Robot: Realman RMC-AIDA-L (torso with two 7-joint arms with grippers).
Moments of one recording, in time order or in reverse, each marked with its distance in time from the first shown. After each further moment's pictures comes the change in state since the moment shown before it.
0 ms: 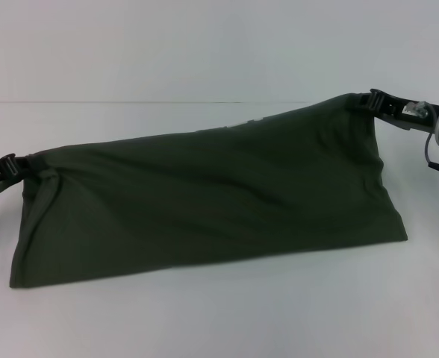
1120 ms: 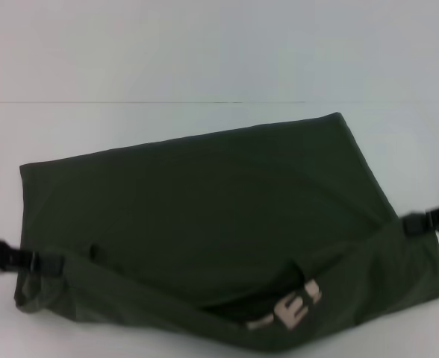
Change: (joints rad) left arm -0.024 0.142 0.083 0.106 0.285 0.788 -0.082; right arm -0.112 -0.199 0.042 -0.159 -0.366 -0.891 0.211
